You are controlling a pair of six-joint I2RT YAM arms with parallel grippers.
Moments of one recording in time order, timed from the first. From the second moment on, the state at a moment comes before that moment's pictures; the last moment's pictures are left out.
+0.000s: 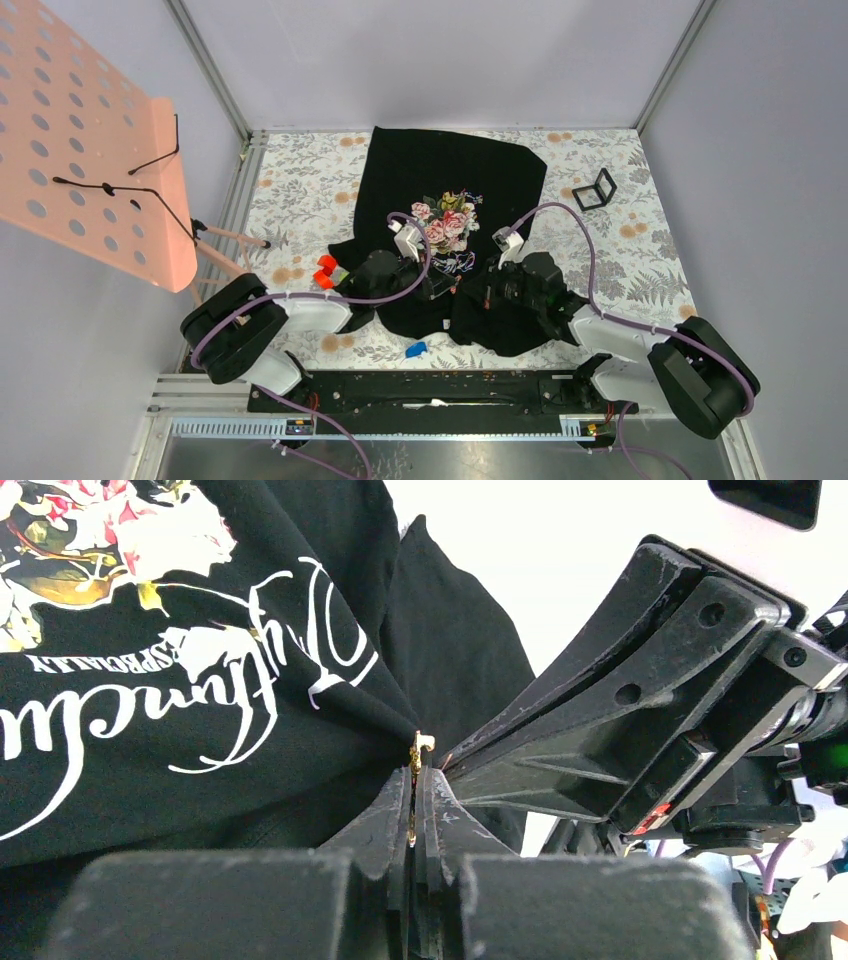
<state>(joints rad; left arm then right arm) -0.84 1.47 0.46 0.75 0.21 -0.75 0.64 1.17 0.30 0.52 -0.34 0.51</state>
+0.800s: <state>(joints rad) -0.83 1.50 0.48 0.68 0.29 -0.60 0.64 1.31 0.40 0.39 -0.42 0.48</state>
